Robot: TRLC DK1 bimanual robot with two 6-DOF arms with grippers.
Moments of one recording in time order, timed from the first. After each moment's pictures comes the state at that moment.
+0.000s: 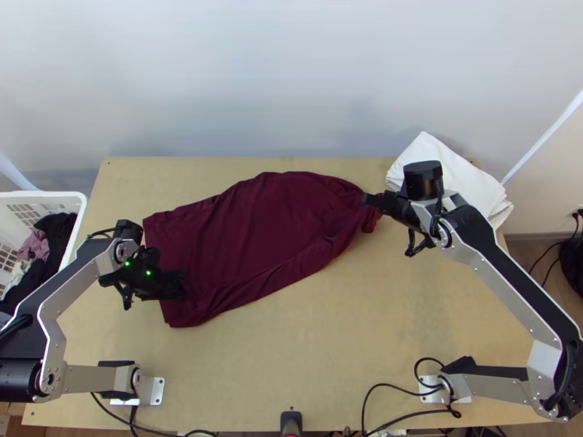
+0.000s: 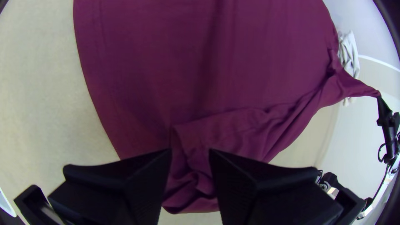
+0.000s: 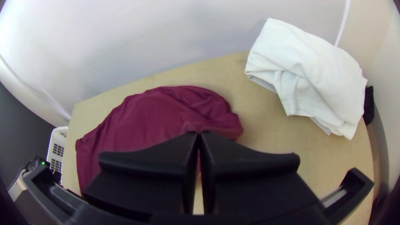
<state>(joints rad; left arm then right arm) 0.05 1.46 0.85 -0.93 0.39 -0.09 0.43 1.39 1.27 -0.58 0.13 0.56</state>
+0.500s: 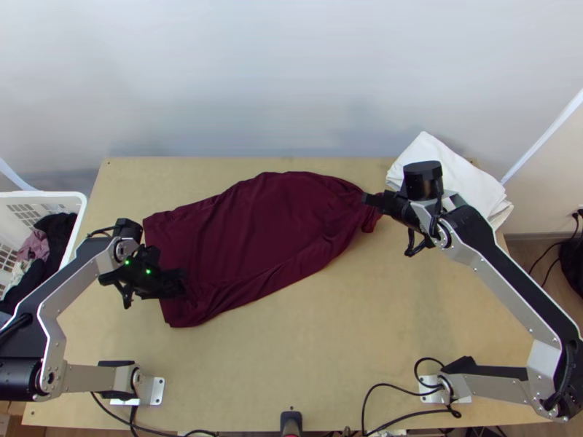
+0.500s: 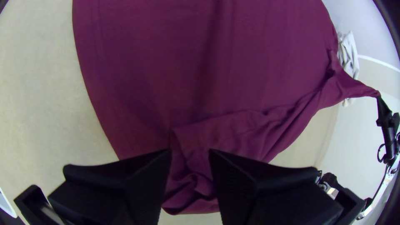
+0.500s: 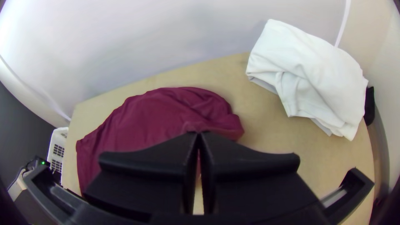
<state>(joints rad) 0.05 1.47 0.87 -0.93 0.39 -0.09 0.43 1.39 1.27 -0.57 0.13 0.56</state>
